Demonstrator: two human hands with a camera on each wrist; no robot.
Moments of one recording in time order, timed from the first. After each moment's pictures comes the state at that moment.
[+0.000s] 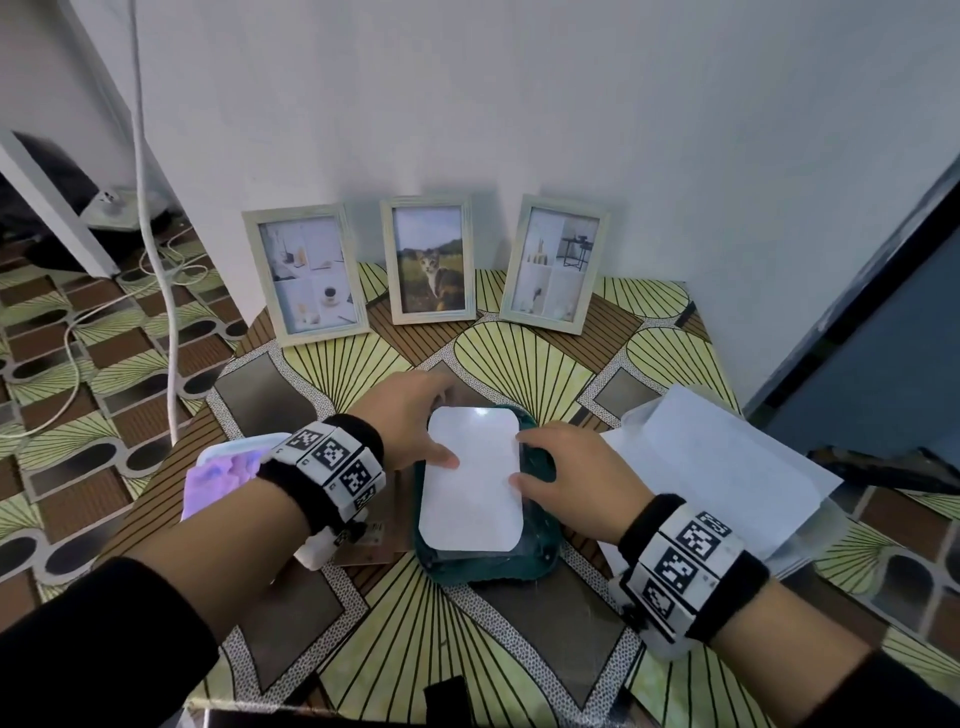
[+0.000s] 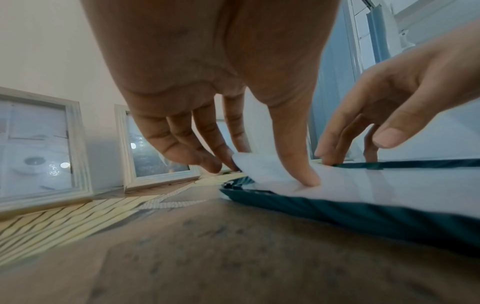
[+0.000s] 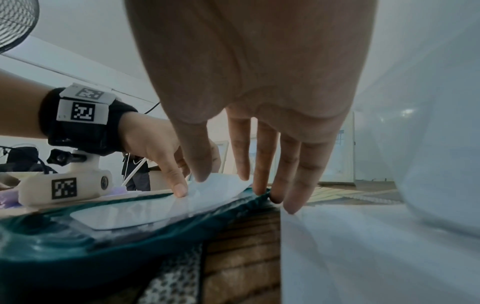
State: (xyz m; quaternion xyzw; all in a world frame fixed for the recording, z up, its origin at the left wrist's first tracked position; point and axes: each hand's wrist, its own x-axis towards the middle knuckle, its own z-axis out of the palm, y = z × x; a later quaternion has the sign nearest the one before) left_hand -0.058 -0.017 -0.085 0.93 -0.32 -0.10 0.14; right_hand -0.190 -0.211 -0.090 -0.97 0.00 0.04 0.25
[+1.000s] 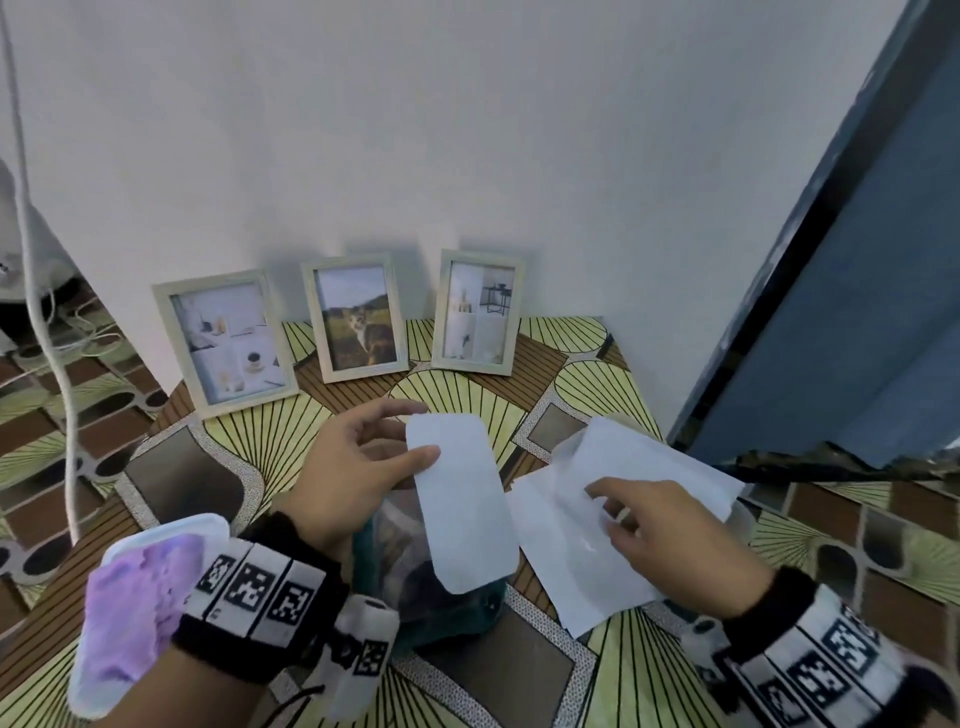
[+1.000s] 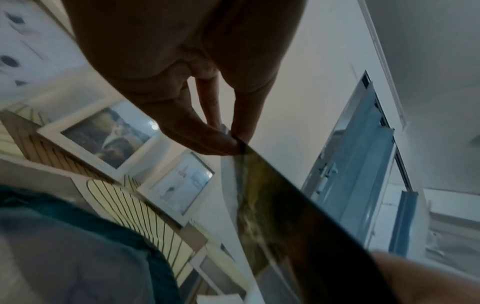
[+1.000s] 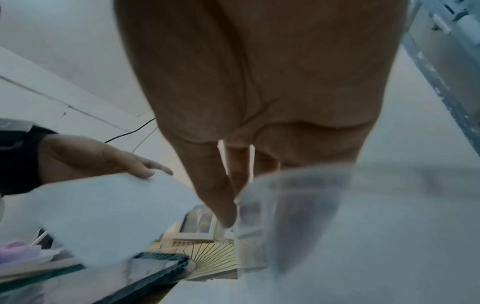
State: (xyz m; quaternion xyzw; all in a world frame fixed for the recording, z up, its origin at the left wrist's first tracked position) left_hand -0.110 -0.041 -0.047 0.71 -0.17 -0.16 0.67; right_hand -0.269 -0.291 -0.060 -0.97 0.12 0.03 0.20
